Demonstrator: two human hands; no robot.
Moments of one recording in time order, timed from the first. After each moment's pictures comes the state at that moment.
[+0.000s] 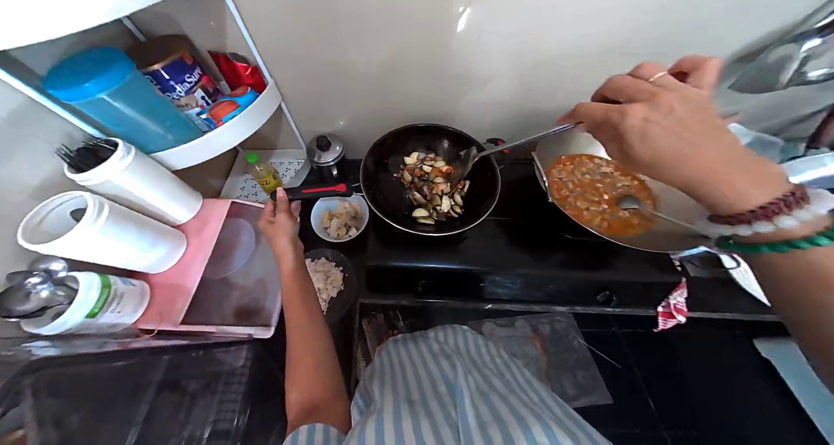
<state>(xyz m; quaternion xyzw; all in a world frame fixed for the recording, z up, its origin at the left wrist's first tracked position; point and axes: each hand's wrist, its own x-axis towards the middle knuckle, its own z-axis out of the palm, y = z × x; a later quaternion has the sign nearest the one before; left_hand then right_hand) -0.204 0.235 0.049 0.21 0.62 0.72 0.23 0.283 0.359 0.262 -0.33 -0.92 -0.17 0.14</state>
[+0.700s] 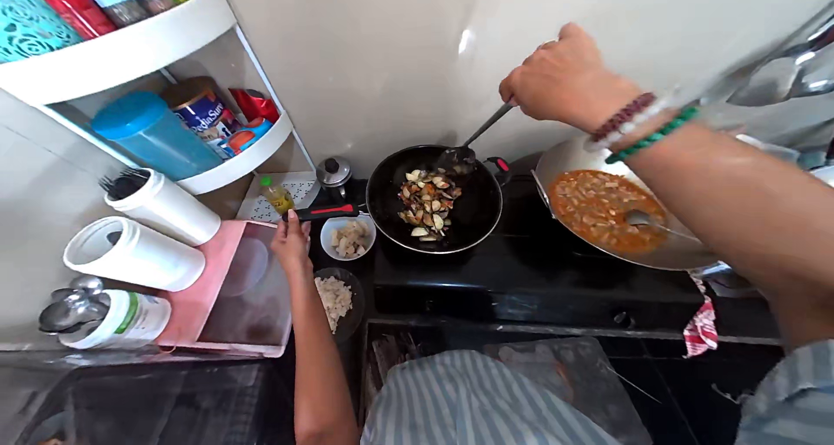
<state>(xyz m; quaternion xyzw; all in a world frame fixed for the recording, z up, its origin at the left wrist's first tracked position) -0.204 0.238 0.057 0.19 0.63 0.72 0.22 0.181 0.428 0.309 -0.42 -0.88 -0.20 -0.04</state>
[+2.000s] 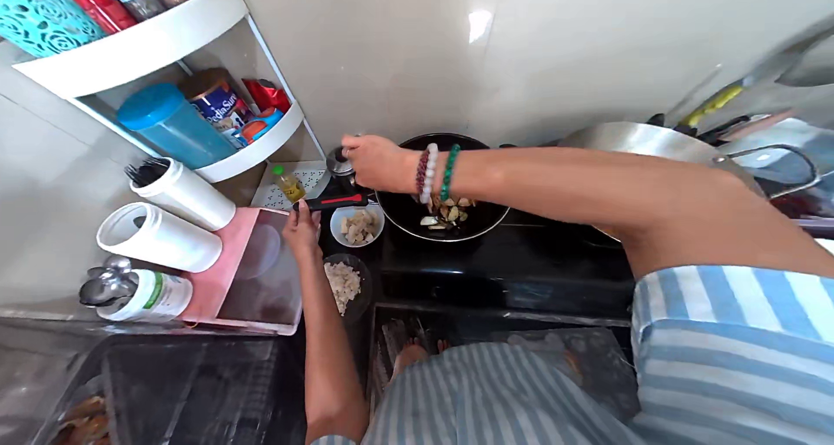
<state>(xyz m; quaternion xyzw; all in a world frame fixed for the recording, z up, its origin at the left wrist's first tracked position) -0.193 0.231 0.064 0.17 0.63 0.72 0.24 -0.019 0.344 0.232 -0.02 -0.96 -0.27 -0.06</state>
